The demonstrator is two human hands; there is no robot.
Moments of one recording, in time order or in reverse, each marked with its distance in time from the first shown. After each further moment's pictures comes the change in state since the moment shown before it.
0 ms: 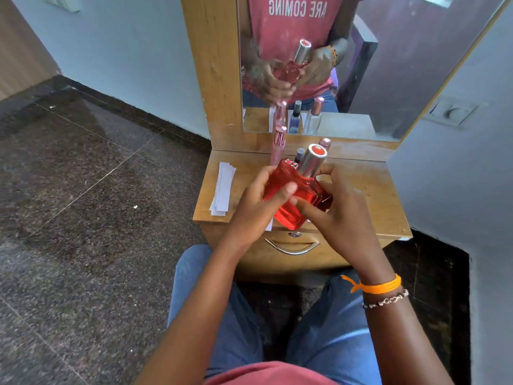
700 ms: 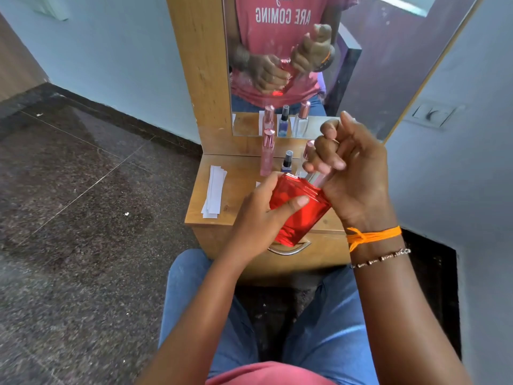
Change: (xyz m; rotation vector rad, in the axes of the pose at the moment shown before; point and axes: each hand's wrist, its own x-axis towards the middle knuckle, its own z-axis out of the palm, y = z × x) left_hand -0.017 0.028 0.022 0.194 0.005 0.049; right_hand 0.047 -0.038 -0.031 1.210 -0.016 0.307
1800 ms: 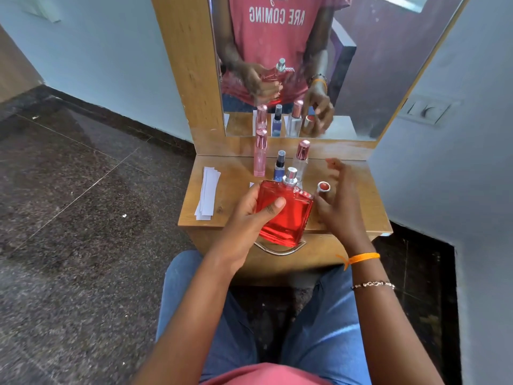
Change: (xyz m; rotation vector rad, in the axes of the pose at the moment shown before) left_hand -0.003 -0.023 -0.002 -0.470 -0.080 -0.174; right_hand 0.002 0.067 -0.107 -1.279 0.280 -0.338
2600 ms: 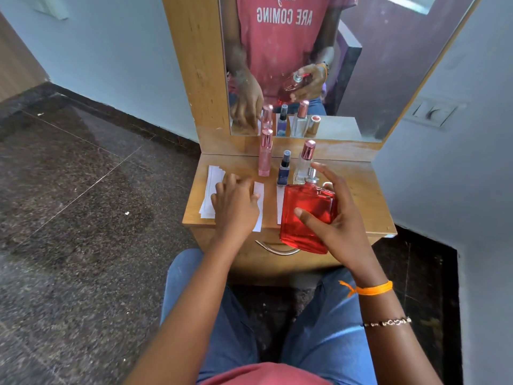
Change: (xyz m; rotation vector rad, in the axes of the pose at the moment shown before) left_hand 0.042 -0.023 -0.028 1.305 0.426 -0.049; right_hand -0.037 -0.042 -0.014 0.446 -0.194 -0.109
